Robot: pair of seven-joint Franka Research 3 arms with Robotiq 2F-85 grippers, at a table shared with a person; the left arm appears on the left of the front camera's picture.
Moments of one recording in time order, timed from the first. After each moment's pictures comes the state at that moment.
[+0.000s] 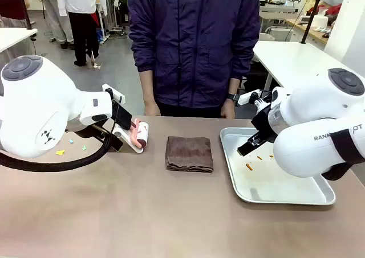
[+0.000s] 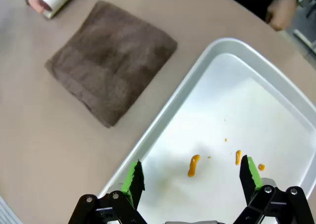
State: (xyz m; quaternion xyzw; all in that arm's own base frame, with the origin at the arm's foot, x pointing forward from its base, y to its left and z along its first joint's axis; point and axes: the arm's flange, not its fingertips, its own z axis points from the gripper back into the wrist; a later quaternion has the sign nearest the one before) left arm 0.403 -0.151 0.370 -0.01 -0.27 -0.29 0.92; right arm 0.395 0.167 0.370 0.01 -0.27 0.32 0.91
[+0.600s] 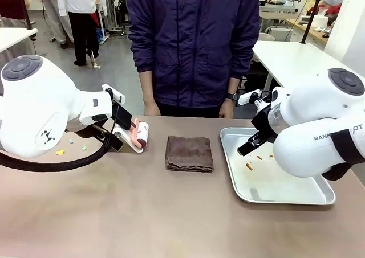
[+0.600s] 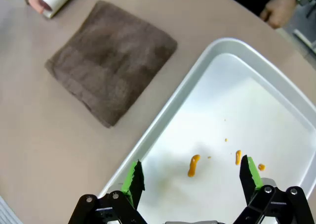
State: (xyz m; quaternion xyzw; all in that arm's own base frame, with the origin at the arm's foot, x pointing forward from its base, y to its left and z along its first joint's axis) left arm 0.403 -0.151 0.370 -0.01 -0.27 -0.29 0.92; right arm 0.395 0.167 0.370 0.01 -0.27 0.32 0.91
